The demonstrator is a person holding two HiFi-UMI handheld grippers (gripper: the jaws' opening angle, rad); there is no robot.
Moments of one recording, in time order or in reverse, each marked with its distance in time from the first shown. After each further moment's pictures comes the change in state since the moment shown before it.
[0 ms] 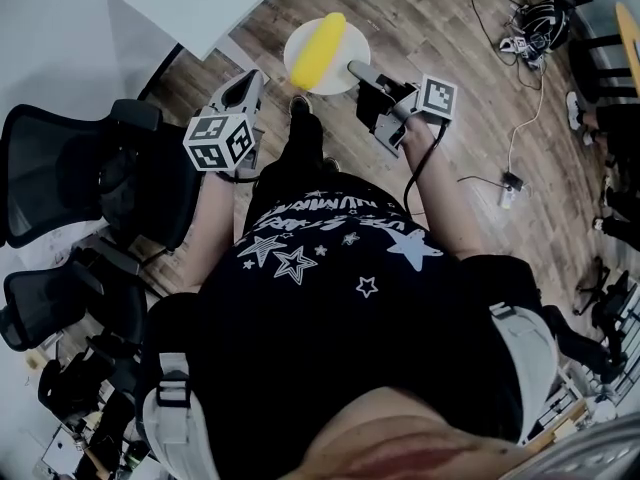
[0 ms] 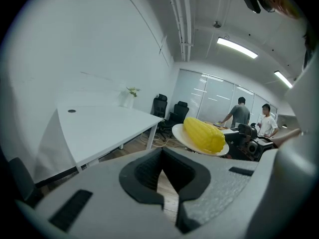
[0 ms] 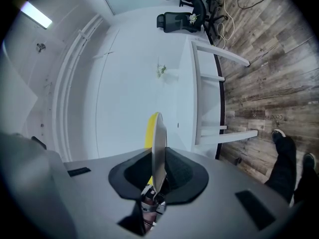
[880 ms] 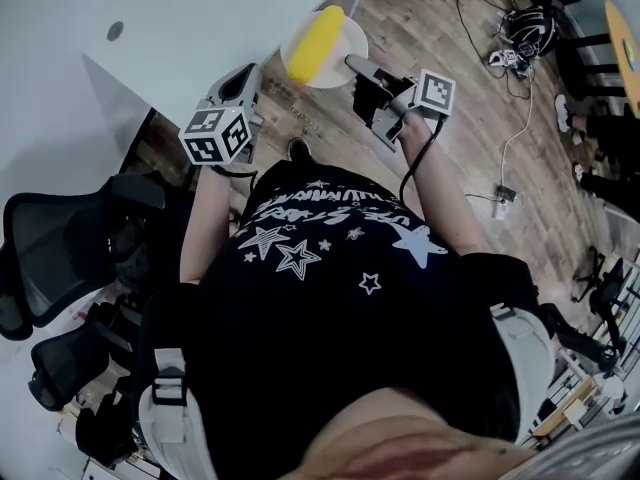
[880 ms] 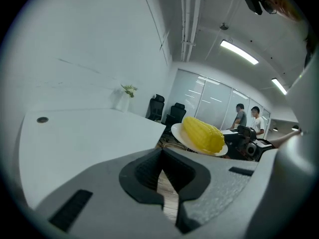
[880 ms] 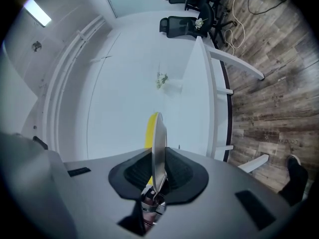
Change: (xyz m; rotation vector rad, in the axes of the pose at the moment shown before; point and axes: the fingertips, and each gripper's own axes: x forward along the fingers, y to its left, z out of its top) left arm 0.172 0.109 0.107 0.003 -0.007 -0.114; right arm 0.131 -0.011 0.171 -0.052 -0.090 -0.015
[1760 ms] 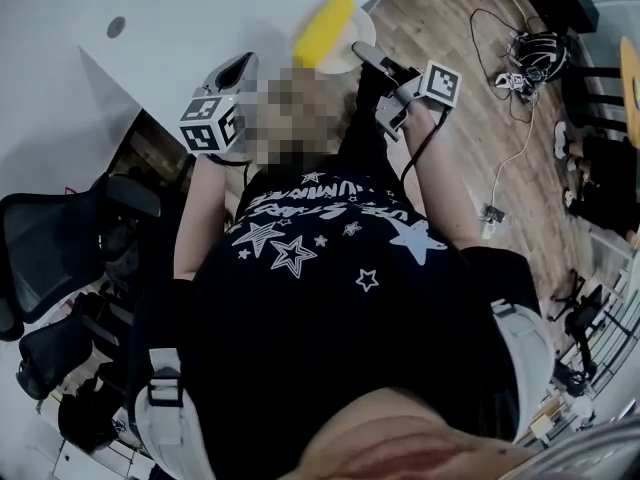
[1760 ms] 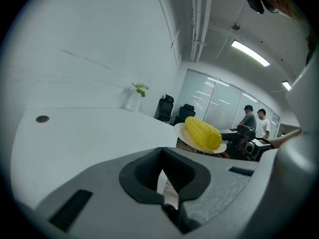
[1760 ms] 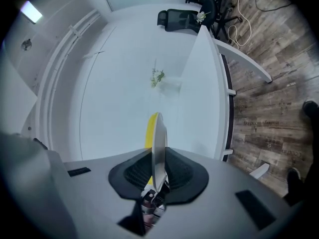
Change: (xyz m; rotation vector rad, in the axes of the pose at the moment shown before) left arm 0.057 0.077 0.022 -0.053 -0.004 0.069; right arm 0.079 -0.034 0.075 0.006 0.045 -0.030
